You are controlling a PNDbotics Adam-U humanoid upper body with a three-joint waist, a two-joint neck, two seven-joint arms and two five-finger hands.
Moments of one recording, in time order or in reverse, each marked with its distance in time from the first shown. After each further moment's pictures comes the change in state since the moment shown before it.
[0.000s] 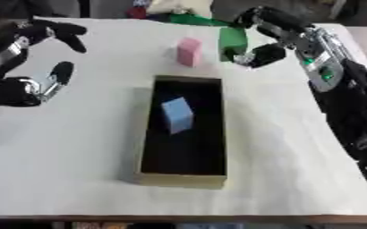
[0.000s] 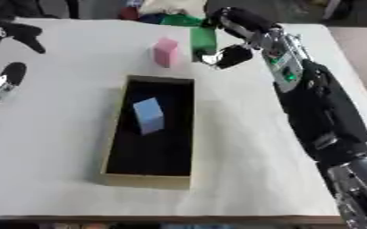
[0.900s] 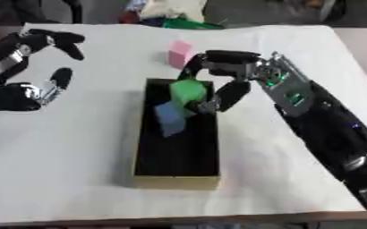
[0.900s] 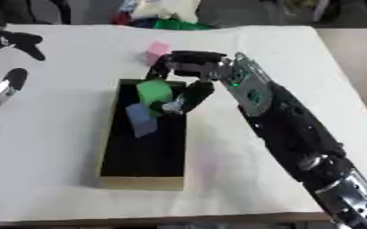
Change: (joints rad) left arm 0.007 -0.001 0.002 0.025 -0.013 -0.009 -0.011; right arm 0.044 0.106 0.224 -0.057 -0.219 0.025 0.229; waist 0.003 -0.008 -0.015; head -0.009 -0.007
